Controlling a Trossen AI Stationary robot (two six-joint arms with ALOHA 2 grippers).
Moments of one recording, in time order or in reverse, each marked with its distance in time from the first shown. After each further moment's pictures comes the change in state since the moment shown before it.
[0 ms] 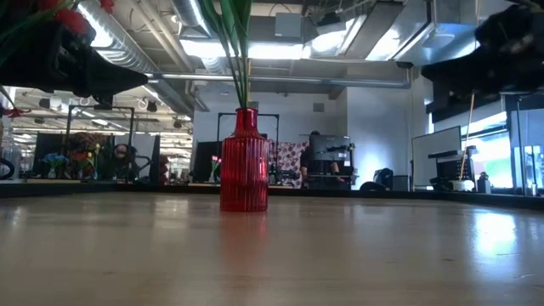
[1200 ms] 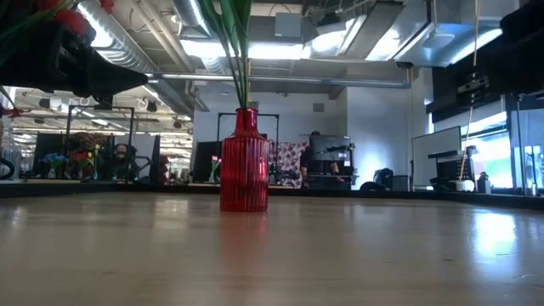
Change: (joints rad) left arm 0.000 0.000 0.000 0.002 -0.001 0.000; right arm 0.032 -0.166 0.013 -0.246 -0.430 0.027
